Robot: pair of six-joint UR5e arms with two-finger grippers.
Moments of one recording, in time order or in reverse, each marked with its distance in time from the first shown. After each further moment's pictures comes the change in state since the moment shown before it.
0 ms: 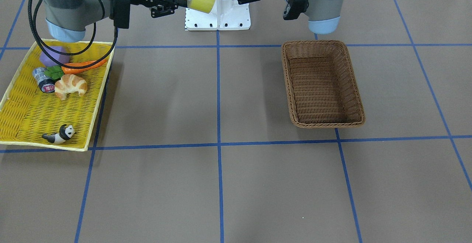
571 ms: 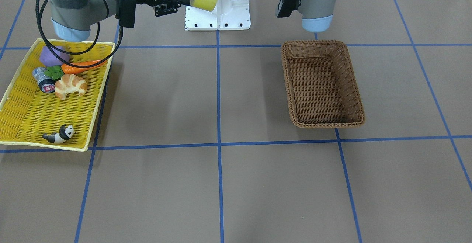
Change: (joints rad) left arm 0.024 -0.003 0.002 0.002 -0.003 0.017; right arm -0.016 0.005 -0.001 0.001 -0.011 0.011
